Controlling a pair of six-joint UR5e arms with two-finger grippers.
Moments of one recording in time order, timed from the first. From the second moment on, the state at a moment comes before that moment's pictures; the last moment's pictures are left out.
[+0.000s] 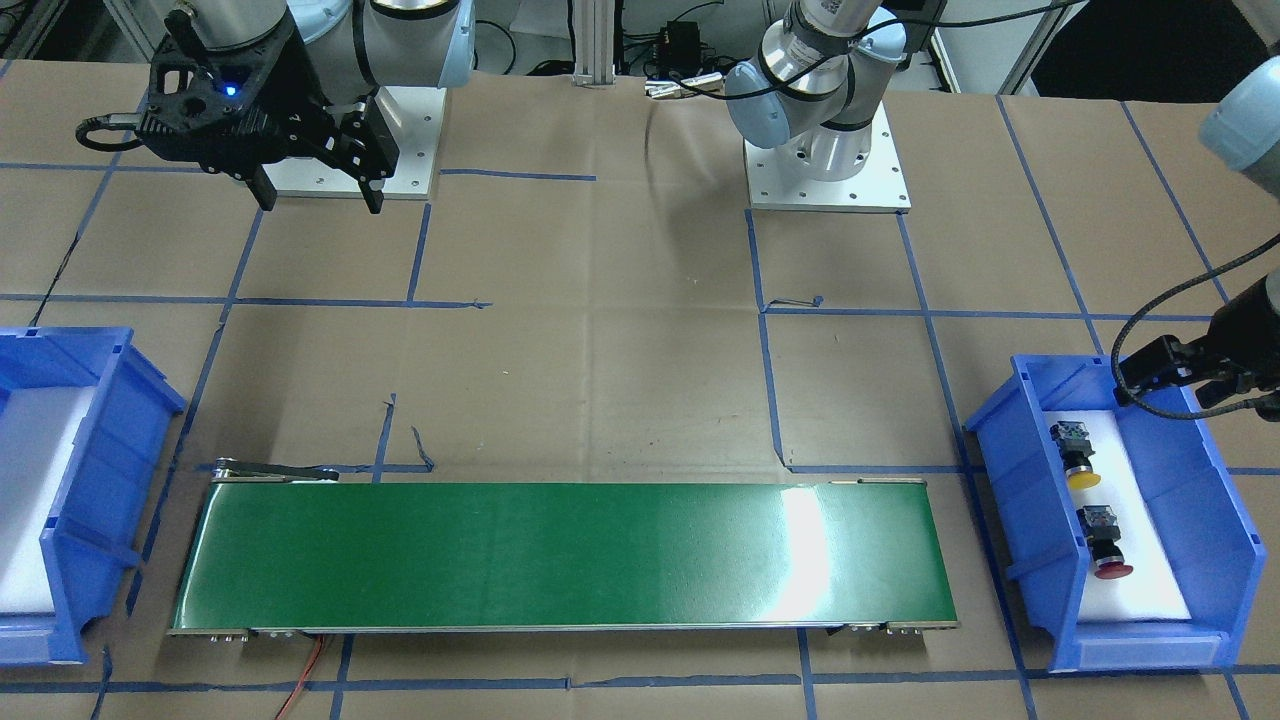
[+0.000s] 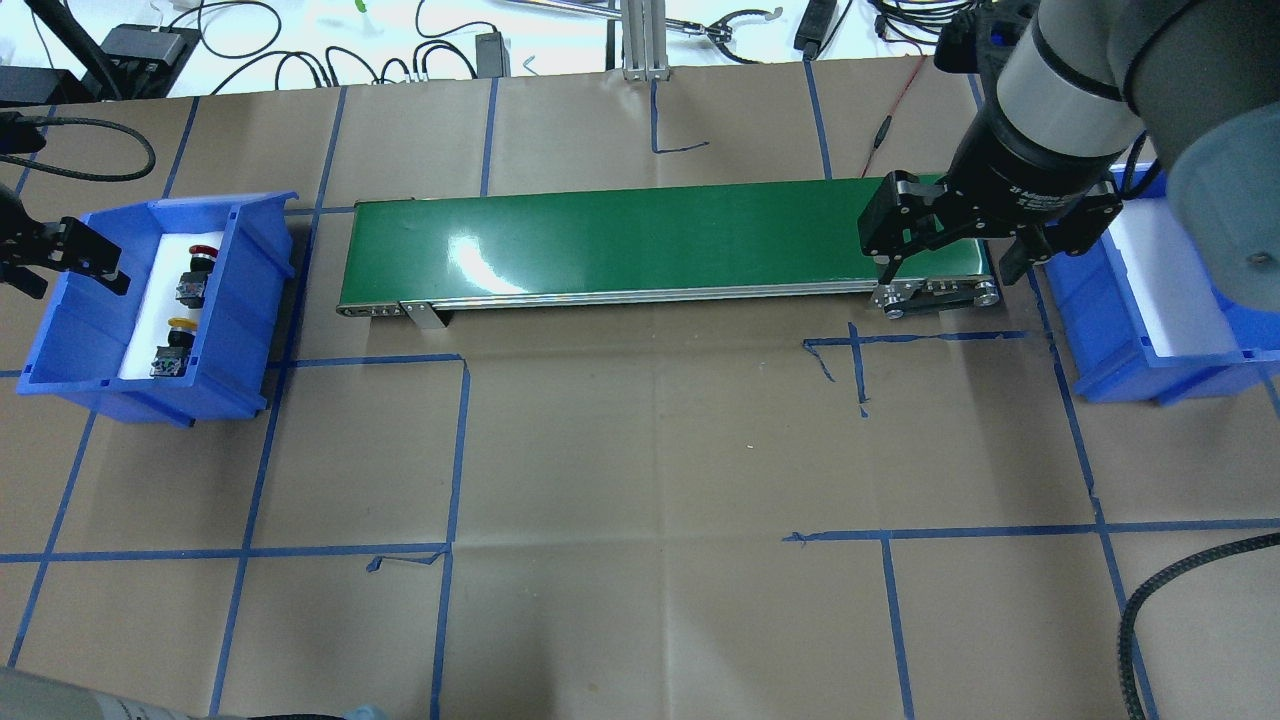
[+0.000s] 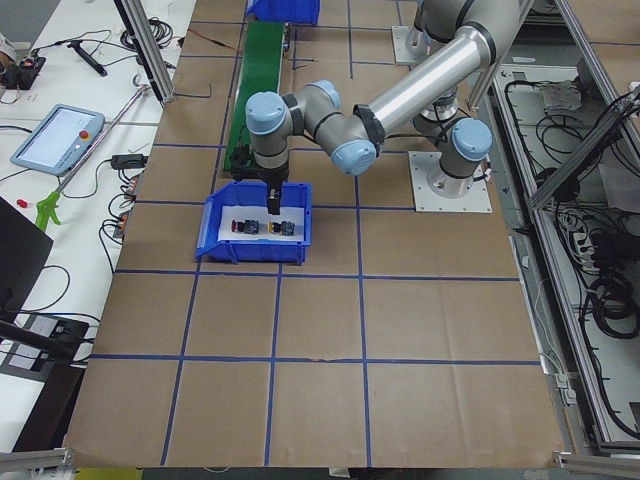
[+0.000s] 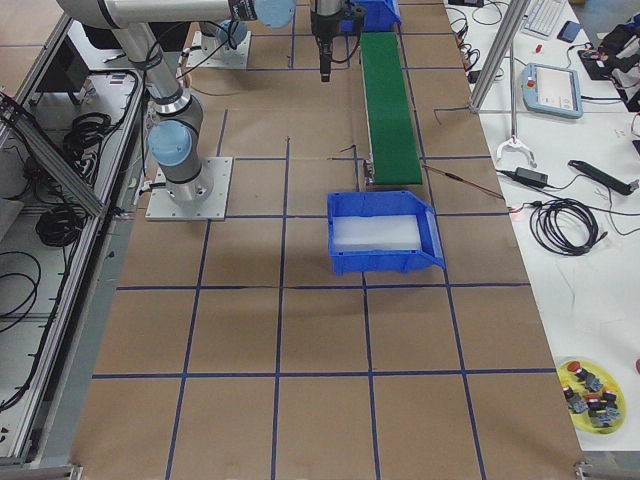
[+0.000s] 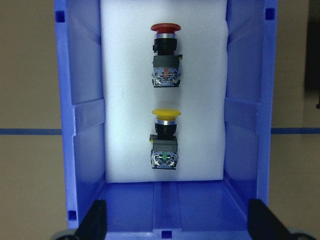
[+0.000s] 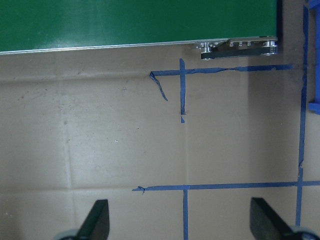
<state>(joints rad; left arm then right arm) -0.97 -1.85 -1.62 -1.24 1.56 0.61 1.59 -1.69 1.67 -1.58 -1.54 0.06</state>
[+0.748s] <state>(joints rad) -0.97 -1.94 -1.80 -0.95 1.56 0.61 1.59 -1.69 1.67 -1.57 -1.54 0.06</state>
